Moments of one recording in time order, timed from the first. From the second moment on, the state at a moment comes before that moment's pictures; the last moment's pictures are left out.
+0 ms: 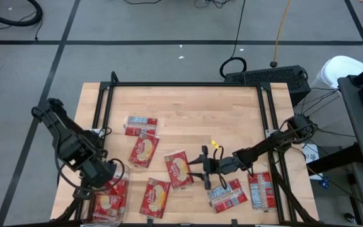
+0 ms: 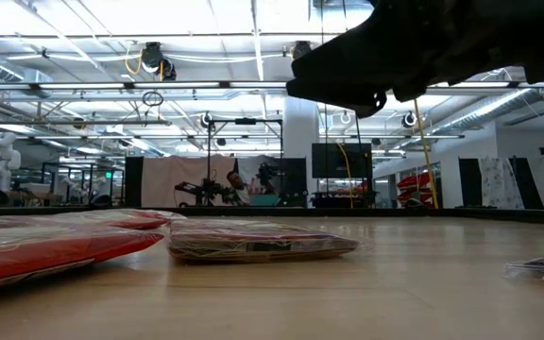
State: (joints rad) left arm -0.77 1.36 1.54 -1.54 0.35 -0.72; right arm 0.43 1.74 0.65 0.85 0.36 0.12
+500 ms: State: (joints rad) left arm -0.81 1.36 1.39 -1.37 0.38 -0.79; right arm 0.45 1.74 0.65 0.86 0.36 0.12
